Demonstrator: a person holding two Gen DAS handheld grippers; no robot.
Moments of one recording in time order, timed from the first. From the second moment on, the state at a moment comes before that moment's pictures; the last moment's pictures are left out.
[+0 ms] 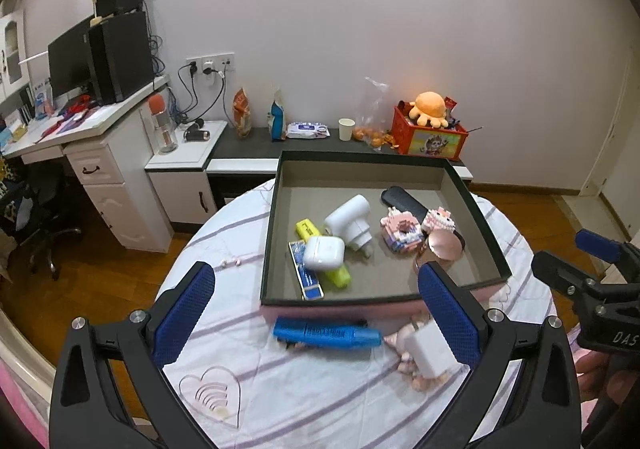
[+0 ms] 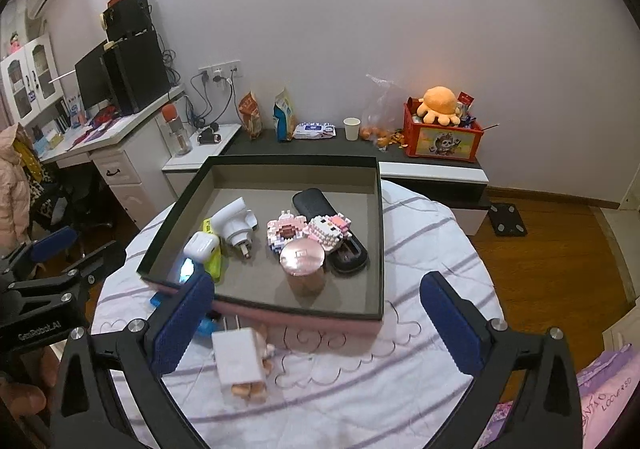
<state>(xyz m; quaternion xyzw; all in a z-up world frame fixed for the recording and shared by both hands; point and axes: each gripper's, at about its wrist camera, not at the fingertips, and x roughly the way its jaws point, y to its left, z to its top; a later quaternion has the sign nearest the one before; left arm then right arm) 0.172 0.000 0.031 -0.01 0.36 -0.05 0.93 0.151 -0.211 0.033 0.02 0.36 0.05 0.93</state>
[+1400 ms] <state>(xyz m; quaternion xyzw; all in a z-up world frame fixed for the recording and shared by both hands) 0.124 0.009 0.010 -0.01 0.38 -0.03 0.93 0.102 -0.209 0.008 0.03 0.39 0.05 0.92</state>
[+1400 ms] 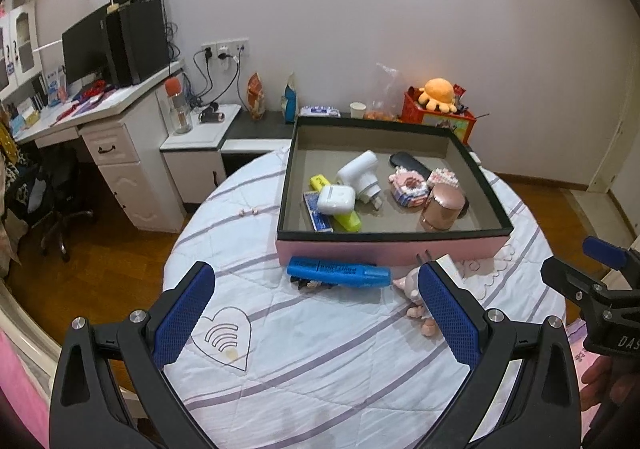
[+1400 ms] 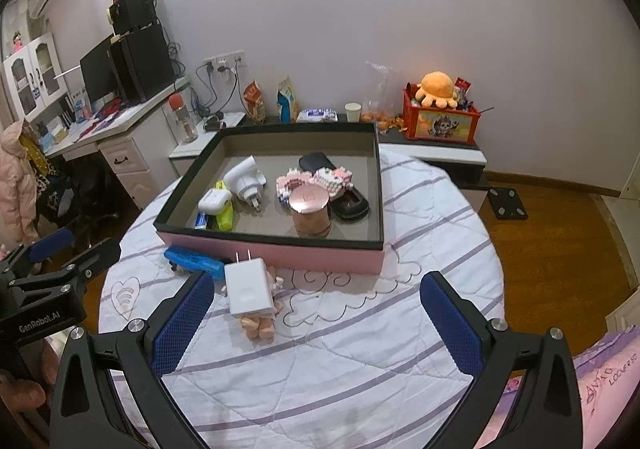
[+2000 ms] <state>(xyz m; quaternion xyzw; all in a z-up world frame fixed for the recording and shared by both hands) 0.154 0.028 -0.053 -0.01 0.43 -0.01 0.90 0.149 -0.164 -0.053 0.00 0.46 0.10 0.88</state>
